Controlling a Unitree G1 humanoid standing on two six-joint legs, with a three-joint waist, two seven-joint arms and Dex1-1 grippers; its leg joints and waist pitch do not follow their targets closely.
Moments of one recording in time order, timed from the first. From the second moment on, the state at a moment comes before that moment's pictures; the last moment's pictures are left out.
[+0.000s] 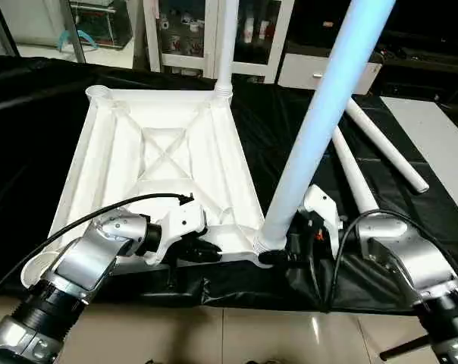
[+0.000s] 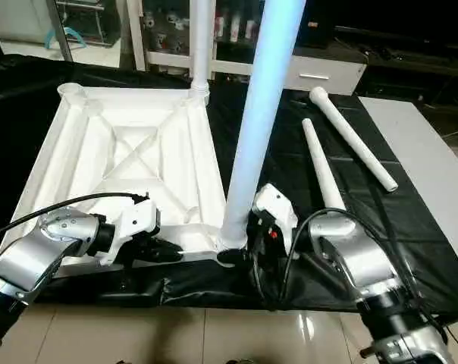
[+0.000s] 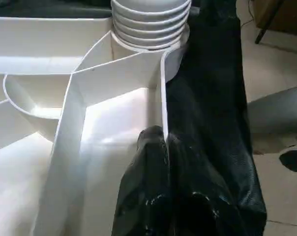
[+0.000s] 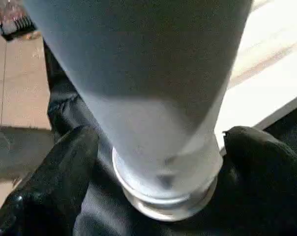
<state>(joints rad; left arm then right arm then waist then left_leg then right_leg) -0.42 0.57 -0.38 0.11 -0.10 0.34 -1.17 -0.40 -0.48 0.25 0.18 0.24 0.42 1.11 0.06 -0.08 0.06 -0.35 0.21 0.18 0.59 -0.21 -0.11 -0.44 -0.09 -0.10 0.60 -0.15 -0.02</state>
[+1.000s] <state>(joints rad) -0.43 0.56 -0.37 0.14 -0.07 0.31 -1.15 -0.41 -0.42 0.24 0.30 0.20 0.32 1.08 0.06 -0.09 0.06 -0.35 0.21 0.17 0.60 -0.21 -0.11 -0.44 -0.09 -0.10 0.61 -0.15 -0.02</state>
